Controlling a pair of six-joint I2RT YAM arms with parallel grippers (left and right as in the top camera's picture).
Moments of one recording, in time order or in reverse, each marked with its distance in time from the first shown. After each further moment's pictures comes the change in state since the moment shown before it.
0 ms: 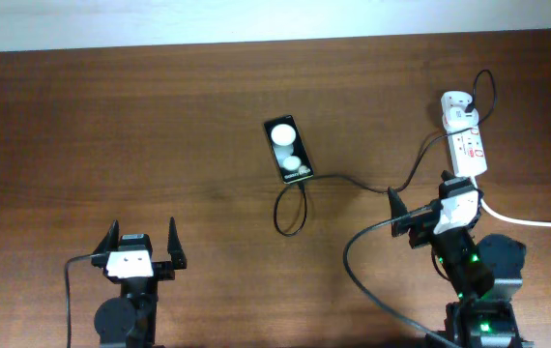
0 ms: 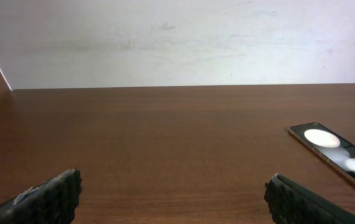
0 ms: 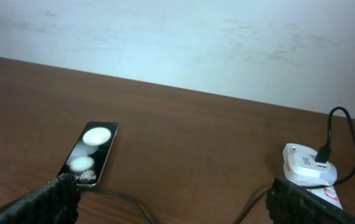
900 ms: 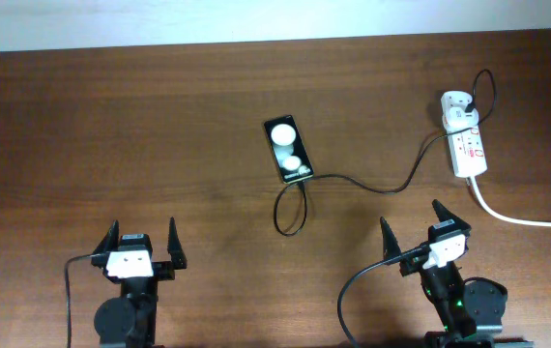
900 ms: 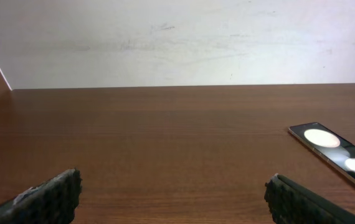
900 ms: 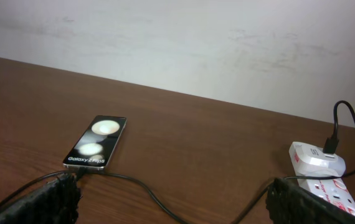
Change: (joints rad) left arm 0.000 0.000 0.000 0.000 0.000 0.000; right arm 0.026 -0.496 -0.288 -0.085 0.005 0.000
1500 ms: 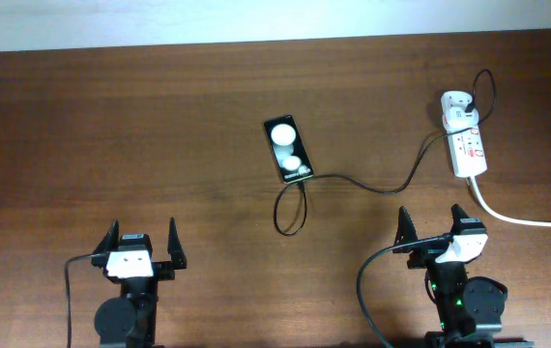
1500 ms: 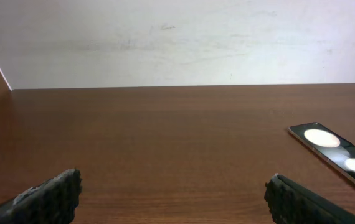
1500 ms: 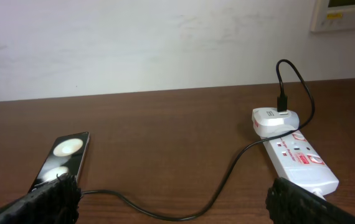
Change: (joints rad) left arm 0.000 0.000 0.000 0.000 0.000 0.000; right arm 0.001 0.000 0.000 -0.019 0.214 0.200
